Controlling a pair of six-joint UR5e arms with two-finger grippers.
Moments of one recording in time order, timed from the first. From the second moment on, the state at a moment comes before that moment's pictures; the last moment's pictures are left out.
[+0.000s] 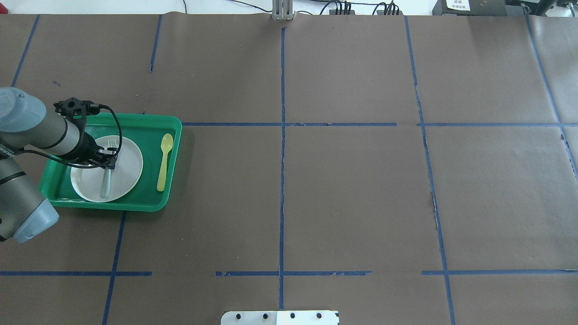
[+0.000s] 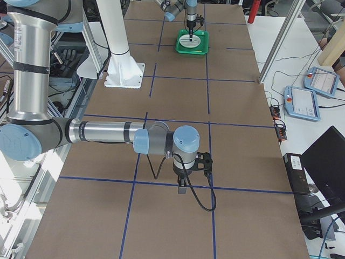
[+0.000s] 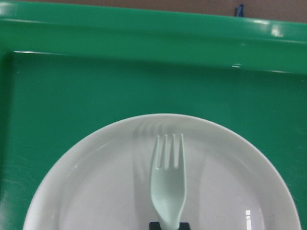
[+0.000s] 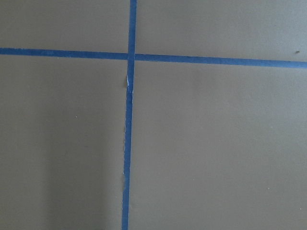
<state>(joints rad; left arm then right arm) -0.81 -1.70 -1.73 -1.97 -2.07 -0.98 1.60 -1.70 1.72 -1.63 2.29 -0.06</state>
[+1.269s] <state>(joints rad) -0.95 -1.63 -1.67 -1.98 -2.09 -0.70 1.60 -1.70 1.72 -1.63 2.29 -0.06</state>
